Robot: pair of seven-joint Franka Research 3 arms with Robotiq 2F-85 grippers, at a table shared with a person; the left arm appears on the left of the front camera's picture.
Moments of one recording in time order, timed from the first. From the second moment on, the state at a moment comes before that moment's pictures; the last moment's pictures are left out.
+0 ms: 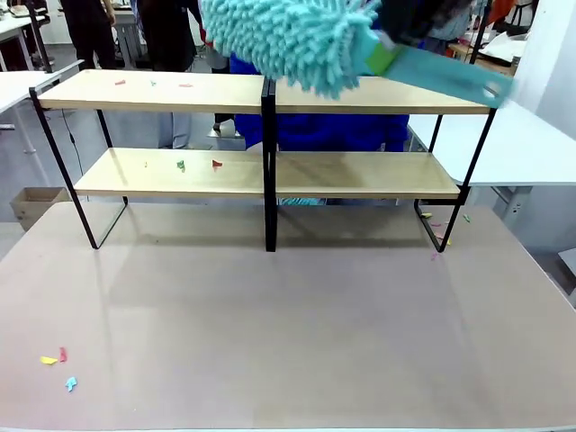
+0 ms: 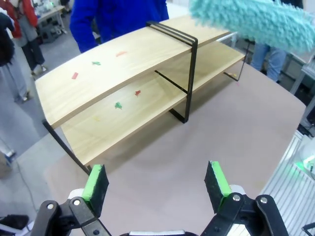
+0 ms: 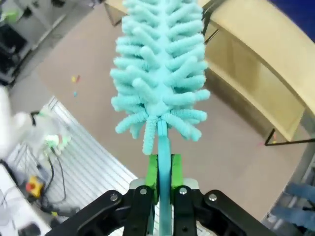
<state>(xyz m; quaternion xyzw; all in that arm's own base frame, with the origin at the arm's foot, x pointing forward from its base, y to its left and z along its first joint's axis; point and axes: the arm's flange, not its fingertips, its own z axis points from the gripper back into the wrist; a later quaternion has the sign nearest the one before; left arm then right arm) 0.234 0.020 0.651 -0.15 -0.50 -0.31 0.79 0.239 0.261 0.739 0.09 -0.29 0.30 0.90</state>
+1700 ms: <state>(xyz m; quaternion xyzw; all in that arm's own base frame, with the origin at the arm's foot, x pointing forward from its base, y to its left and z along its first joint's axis) 0.234 0.020 0.651 -0.15 -0.50 -0.31 0.79 0.473 0.496 0.676 0.12 -0.20 0.26 0.94</state>
